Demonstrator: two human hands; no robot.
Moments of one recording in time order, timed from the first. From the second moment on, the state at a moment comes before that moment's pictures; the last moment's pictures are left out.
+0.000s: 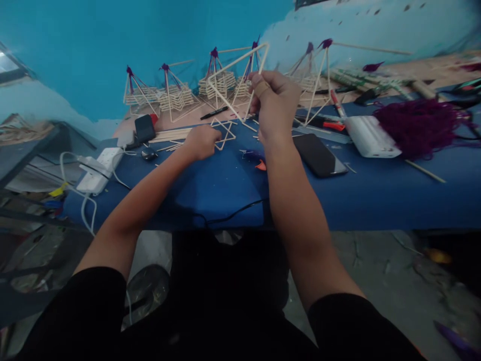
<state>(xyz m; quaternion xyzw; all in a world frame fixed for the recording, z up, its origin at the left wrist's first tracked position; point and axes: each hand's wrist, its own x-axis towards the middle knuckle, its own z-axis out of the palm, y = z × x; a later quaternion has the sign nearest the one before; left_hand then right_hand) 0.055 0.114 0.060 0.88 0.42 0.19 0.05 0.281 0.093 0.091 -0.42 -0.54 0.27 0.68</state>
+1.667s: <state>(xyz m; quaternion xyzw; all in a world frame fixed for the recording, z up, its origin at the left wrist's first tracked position) -0.024 -0.074 0.030 0.78 0.51 0.37 0.04 0.247 -0.068 0.059 -0.50 -0.80 0.14 0.30</state>
